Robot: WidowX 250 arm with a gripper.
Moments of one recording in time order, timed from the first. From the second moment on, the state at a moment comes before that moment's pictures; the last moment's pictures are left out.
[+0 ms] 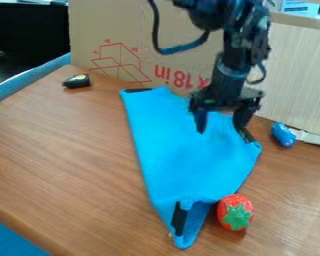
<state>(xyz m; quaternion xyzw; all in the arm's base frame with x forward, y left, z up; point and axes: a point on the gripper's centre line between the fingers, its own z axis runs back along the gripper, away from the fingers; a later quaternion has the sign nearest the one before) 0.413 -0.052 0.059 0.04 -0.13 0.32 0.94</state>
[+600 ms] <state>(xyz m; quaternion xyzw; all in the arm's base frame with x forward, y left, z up) 0.420 -0.068 0.053 0.04 -0.17 0.31 0.93</state>
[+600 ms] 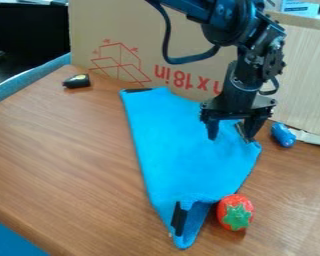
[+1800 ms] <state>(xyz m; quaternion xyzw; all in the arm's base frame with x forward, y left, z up) 0.441 -0.077 0.036 0.07 -0.19 0.33 0.92</state>
